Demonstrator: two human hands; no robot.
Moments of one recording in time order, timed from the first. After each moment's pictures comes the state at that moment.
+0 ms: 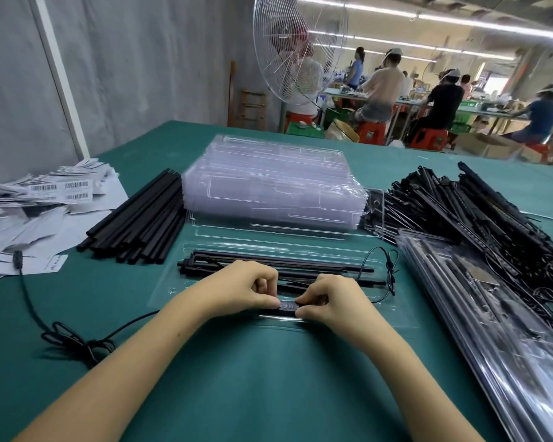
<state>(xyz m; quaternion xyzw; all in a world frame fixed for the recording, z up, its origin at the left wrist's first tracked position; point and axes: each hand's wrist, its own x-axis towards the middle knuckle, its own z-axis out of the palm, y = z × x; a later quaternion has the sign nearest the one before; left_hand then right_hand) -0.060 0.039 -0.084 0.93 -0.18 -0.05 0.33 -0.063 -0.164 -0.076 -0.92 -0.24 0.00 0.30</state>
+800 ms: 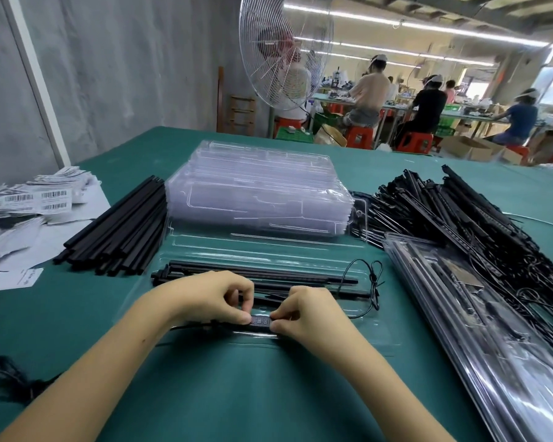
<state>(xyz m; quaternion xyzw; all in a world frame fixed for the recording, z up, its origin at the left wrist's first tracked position) -0.061 0.053 -0.067 0.92 -0.16 -0.18 0.32 -0.074 -0.150 -0.073 -0.92 -0.26 0.01 0.28</state>
